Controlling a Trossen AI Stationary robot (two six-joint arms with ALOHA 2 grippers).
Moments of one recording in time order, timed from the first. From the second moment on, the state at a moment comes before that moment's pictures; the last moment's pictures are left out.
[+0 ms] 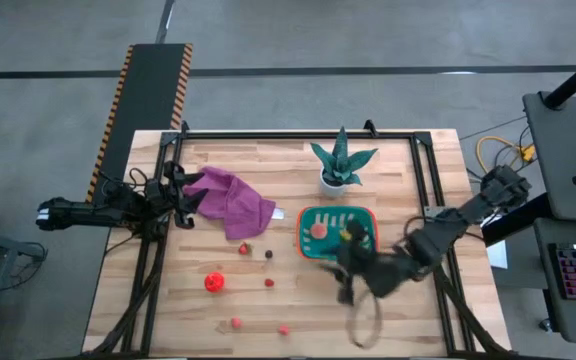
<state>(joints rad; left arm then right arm) -0.02 0.18 0.03 0.57 -0.30 0.14 0.60 1.50 1.29 -0.42 0.68 0.45</state>
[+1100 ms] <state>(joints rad) -0.02 0.19 0.03 0.56 -0.30 0.14 0.70 1.93 1.41 -0.09 0.55 0.42</state>
